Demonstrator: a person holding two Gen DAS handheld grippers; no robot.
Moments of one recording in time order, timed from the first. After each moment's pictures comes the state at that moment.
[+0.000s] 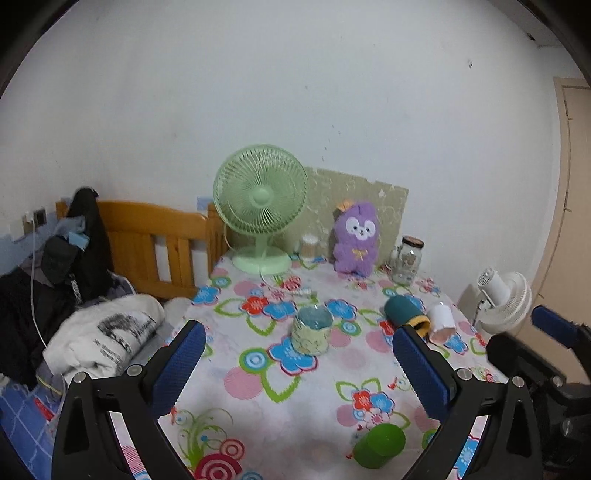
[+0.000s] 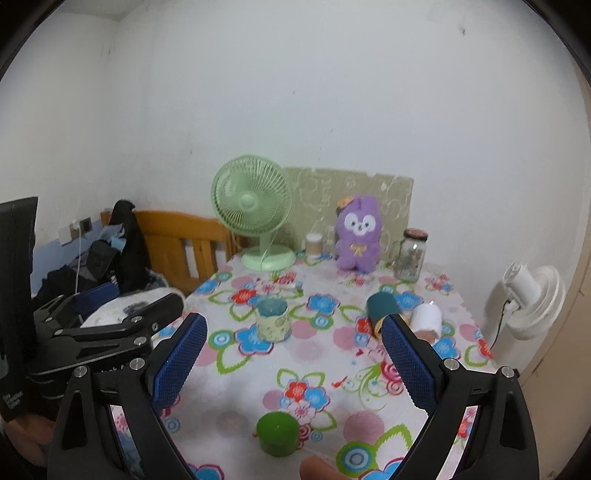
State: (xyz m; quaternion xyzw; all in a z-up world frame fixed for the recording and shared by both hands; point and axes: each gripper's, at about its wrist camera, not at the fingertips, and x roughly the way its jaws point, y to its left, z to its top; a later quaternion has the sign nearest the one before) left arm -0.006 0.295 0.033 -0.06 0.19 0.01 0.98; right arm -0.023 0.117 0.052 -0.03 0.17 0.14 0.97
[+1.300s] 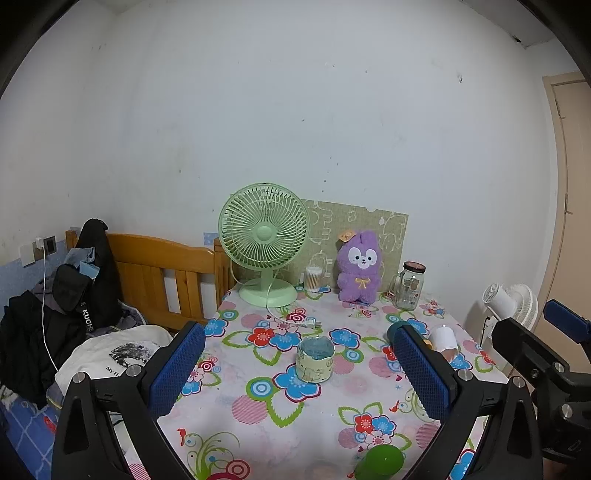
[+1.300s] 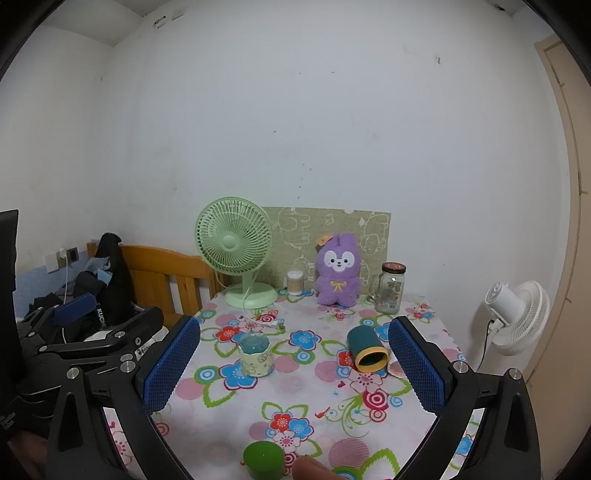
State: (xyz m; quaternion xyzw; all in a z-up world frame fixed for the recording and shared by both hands) left arm -0.018 0.282 0.051 -0.04 0.14 0.02 0.99; right arm -0.031 0.106 0.064 -0.02 0.12 0.11 0.99
